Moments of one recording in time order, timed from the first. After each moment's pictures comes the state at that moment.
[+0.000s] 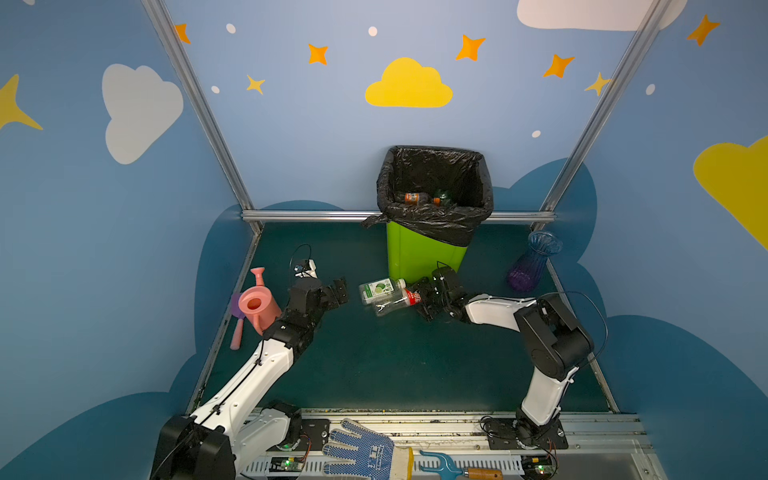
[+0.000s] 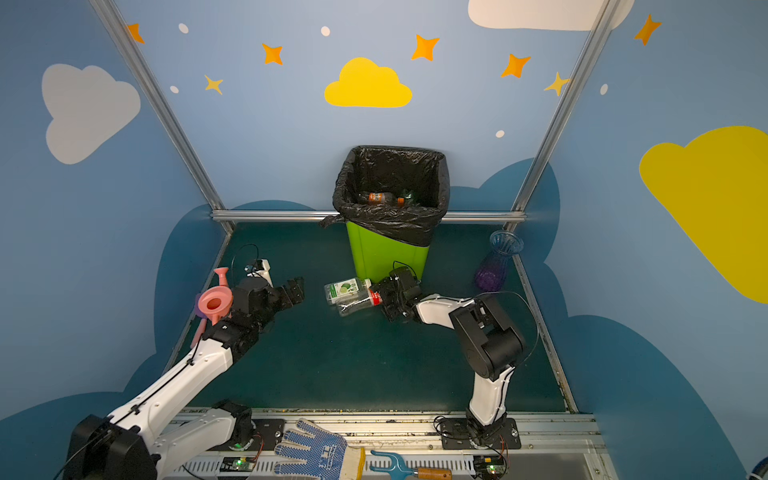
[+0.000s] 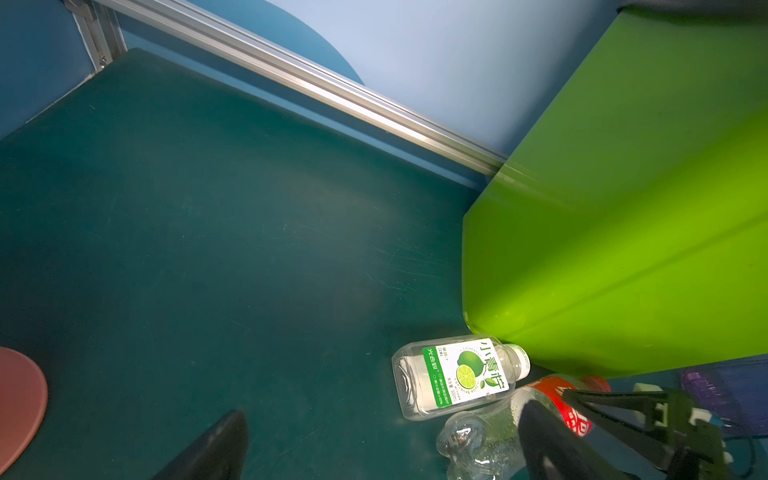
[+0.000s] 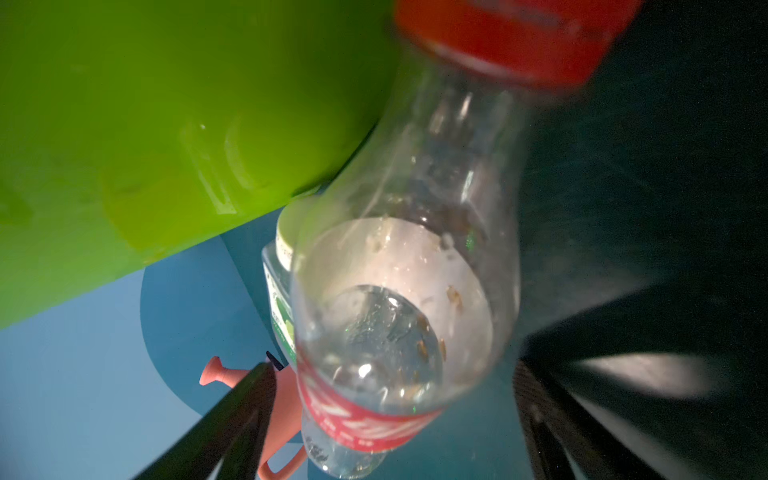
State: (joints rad) left arm -0.30 1.04 0.64 -0.07 -0.17 -0.53; right arm 0.60 1.84 0.98 0.11 -0.21 1.46
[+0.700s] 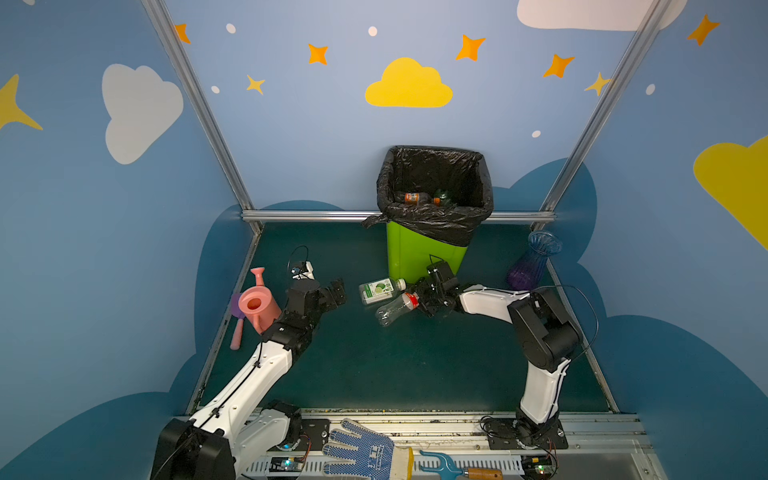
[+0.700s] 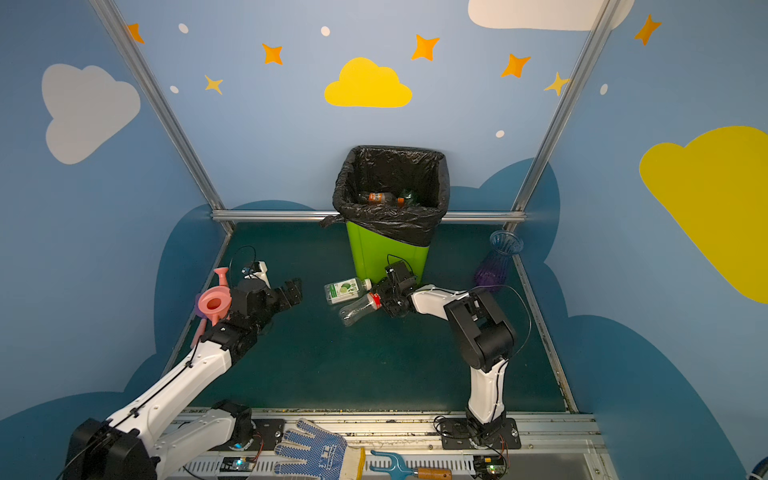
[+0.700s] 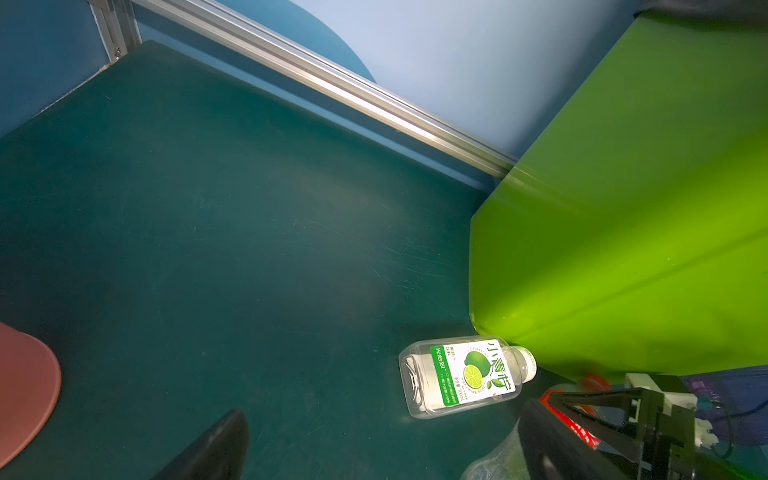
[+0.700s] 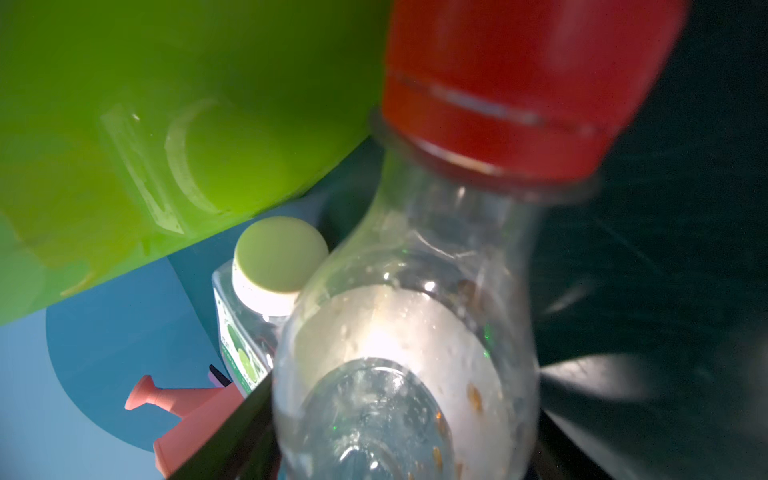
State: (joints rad) left arm -0.29 1.03 0.62 -0.08 -0.17 -0.55; right arm 0.60 1.91 1.11 -0.07 -0.21 1.32
